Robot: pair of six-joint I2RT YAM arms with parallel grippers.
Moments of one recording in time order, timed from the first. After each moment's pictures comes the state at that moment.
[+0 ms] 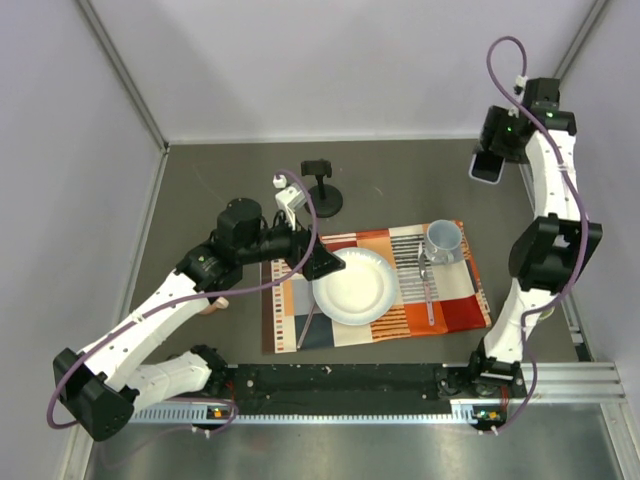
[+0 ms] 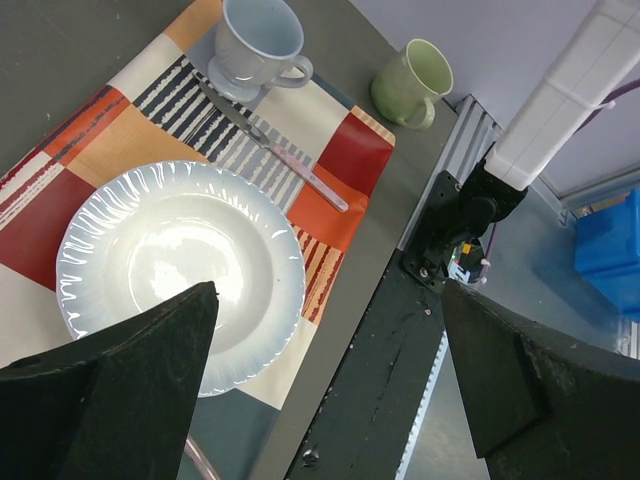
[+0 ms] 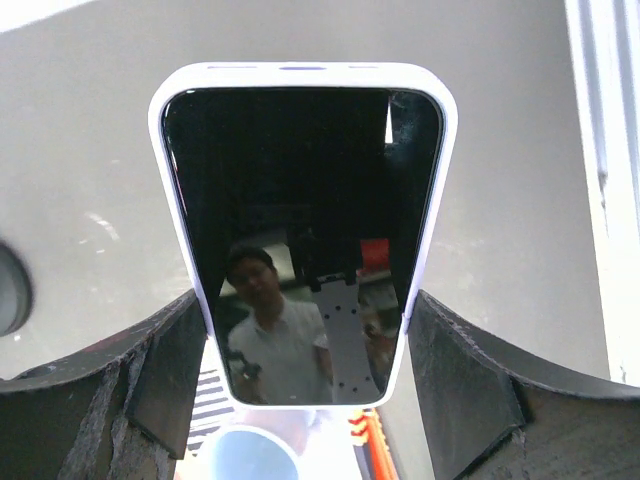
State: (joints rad) left arm -0.65 1.03 0.95 -0.23 0.55 -0.39; right arm -0.17 1.98 2.05 -0.94 -0.09 0.16
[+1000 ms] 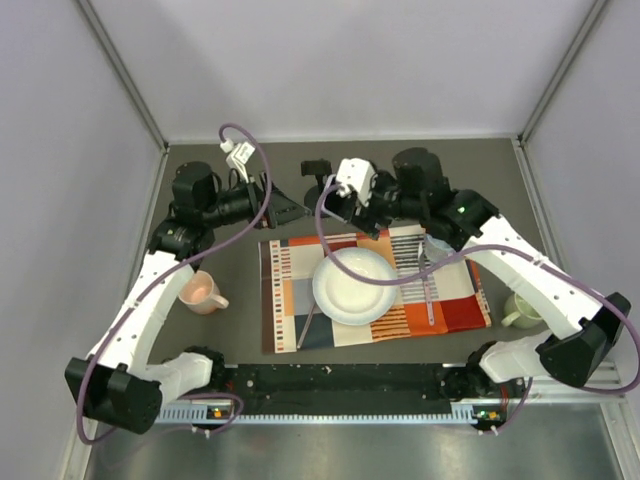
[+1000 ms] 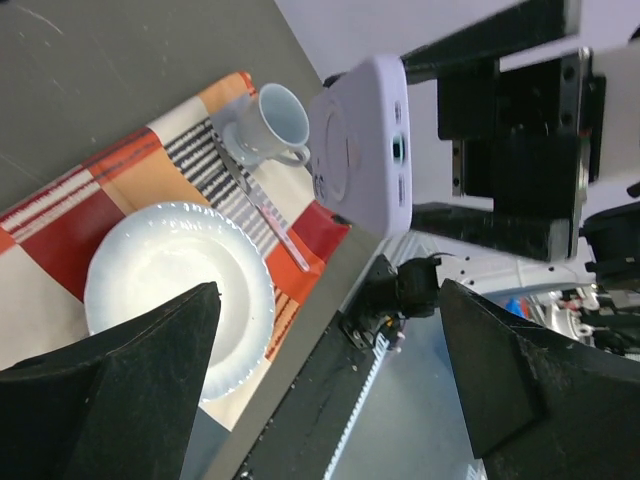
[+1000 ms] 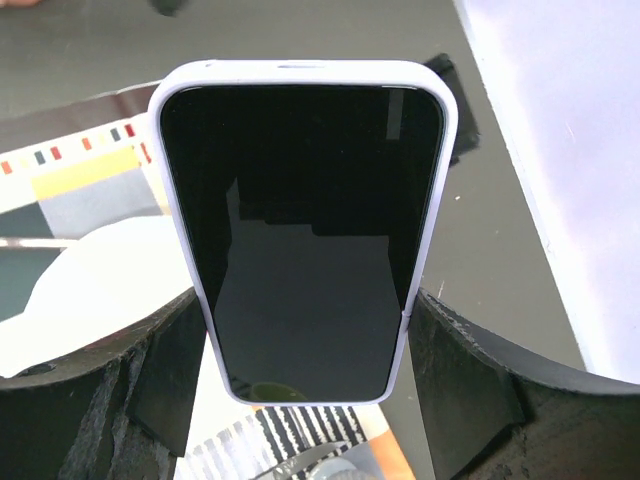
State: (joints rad) left arm -0.26 1.10 1.10 -0.24 0.82 -0.63; right arm 0.70 1.35 1.44 -0.58 -0.25 -0.54
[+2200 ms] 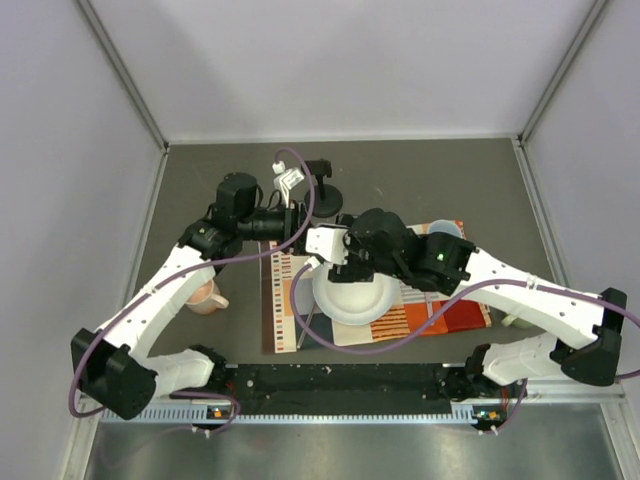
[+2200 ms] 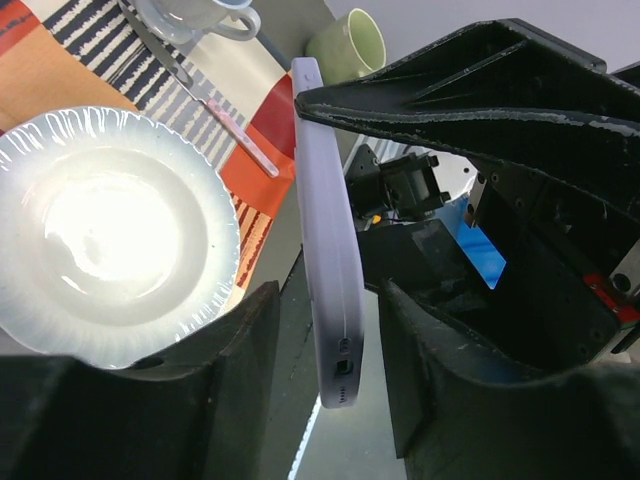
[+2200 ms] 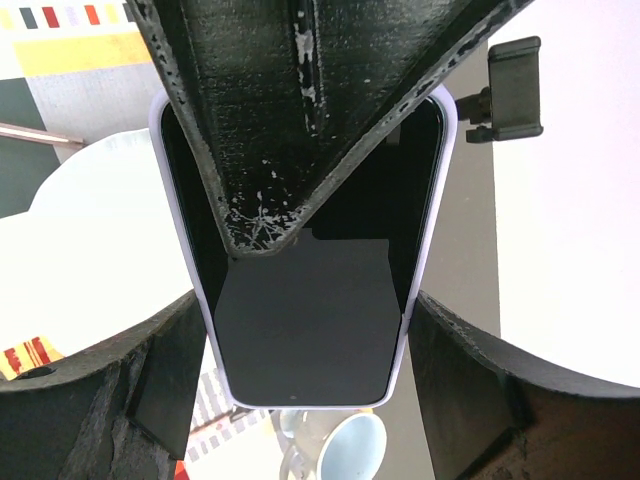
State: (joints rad) left arm -0.47 1.19 1.07 -0.34 0.87 -0.52; right arm 1.11 1.28 1.32 -0.68 0.24 -0.65
